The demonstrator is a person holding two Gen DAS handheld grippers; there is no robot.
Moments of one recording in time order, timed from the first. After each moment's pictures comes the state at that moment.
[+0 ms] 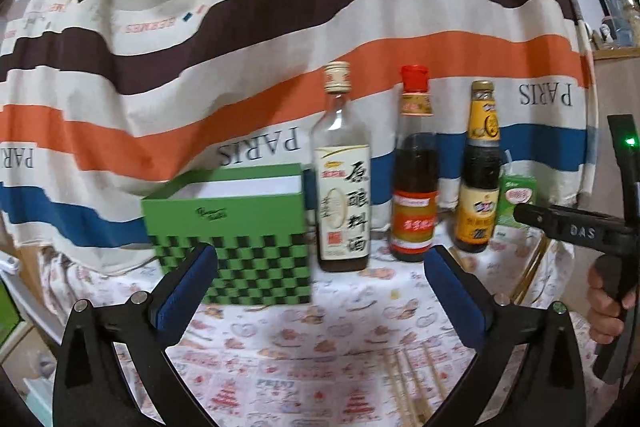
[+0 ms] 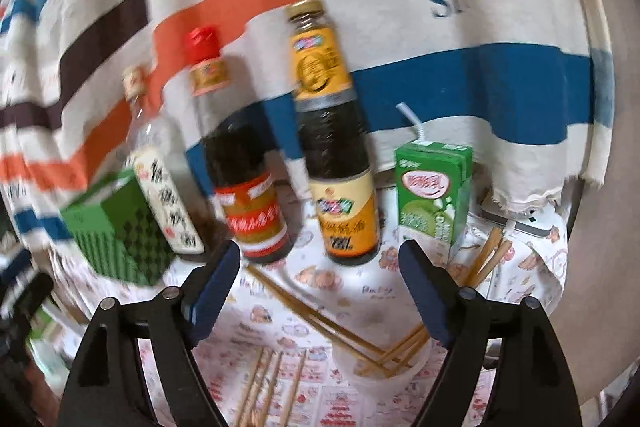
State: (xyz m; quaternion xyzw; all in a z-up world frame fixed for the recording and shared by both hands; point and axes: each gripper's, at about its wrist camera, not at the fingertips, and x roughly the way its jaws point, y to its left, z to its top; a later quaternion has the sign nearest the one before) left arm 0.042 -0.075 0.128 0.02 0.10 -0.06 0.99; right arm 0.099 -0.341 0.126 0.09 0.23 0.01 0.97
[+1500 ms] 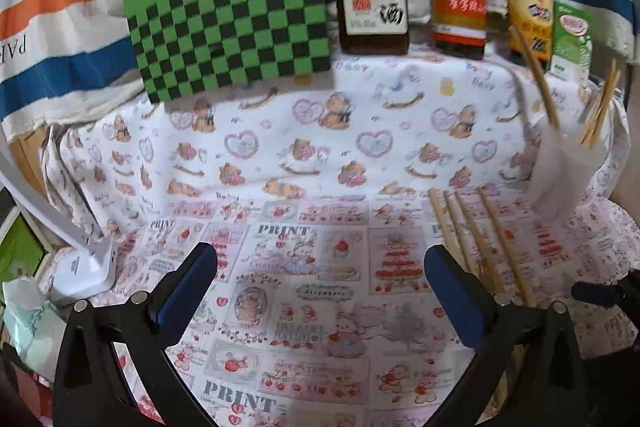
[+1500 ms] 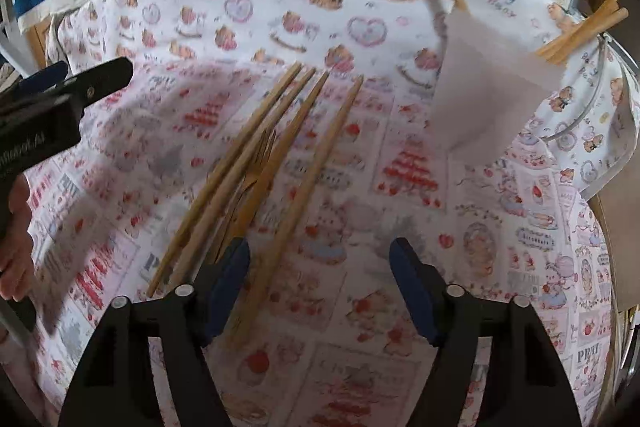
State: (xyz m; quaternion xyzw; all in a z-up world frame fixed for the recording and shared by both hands) left arm 0.072 -0.084 -0.023 0.04 0.32 0.00 0.95; right arm 0.042 -0.249 -0.064 -0.04 0.50 0.07 0.86
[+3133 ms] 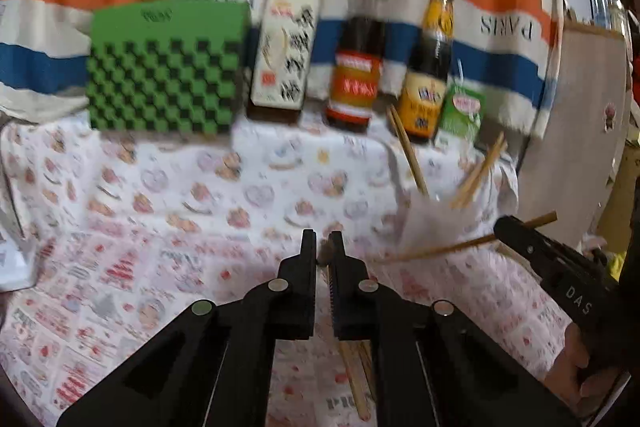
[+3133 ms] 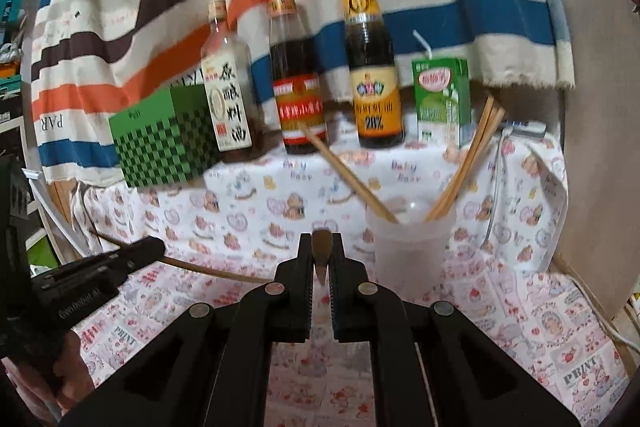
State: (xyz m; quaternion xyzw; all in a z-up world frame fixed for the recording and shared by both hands) left arm 0.016 -0.089 0.012 -0.07 0.21 -0.17 0.96; right arm -0.020 -0.296 0.035 0.07 0.19 0.03 0.98
